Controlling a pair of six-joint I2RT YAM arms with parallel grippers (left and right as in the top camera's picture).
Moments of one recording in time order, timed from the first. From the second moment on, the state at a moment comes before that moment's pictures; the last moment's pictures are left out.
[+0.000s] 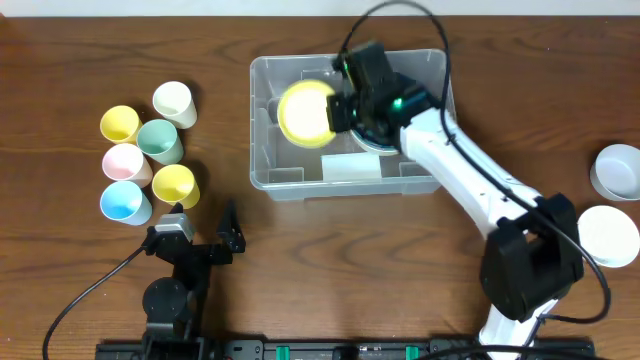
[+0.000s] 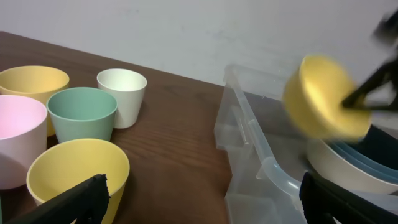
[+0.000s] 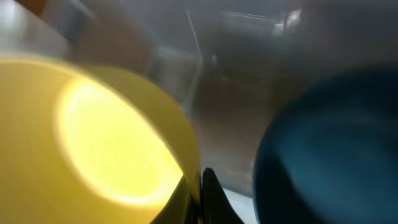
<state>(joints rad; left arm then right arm) -0.07 0.01 0.02 -0.12 0.01 -0.30 0.52 1.92 1.63 -0.60 -0.11 0.32</state>
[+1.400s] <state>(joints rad) -0.07 0.01 0.02 -0.12 0.01 -0.30 0.53 2.23 1.88 -0.58 -0.09 0.28</state>
